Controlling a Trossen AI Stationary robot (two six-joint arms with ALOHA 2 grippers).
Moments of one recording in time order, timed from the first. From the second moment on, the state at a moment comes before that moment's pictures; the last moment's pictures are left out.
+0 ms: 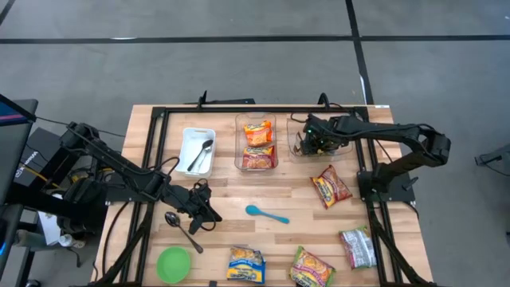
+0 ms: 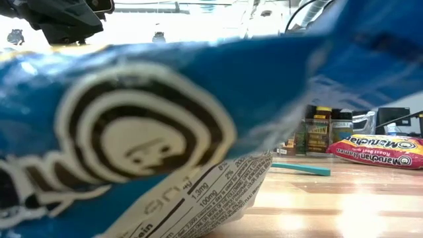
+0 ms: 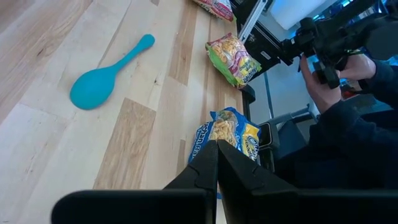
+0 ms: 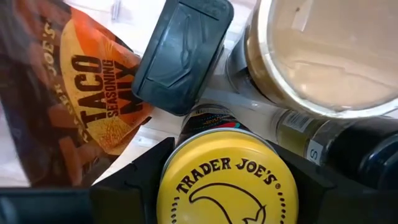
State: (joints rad) left arm -0.49 1.13 0.49 0.18 -0.13 -0.83; right arm -0.44 1.39 0.89 -0.85 0.16 0.86
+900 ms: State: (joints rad) left arm -0.49 1.13 0.49 0.18 -0.13 -0.83; right arm -0.44 1.39 0.89 -0.84 0.16 0.81
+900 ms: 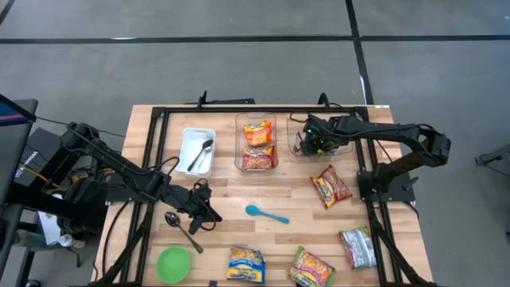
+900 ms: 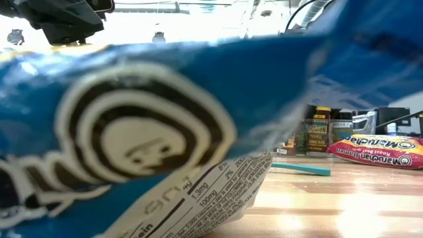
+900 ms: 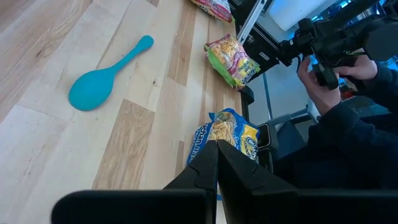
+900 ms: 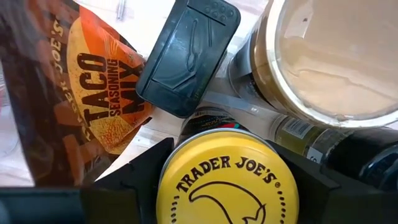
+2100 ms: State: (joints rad) left arm -0.49 1.13 0.49 0.18 -0.13 -0.83; right arm -0.41 1.36 0.89 -0.83 0.19 0.79
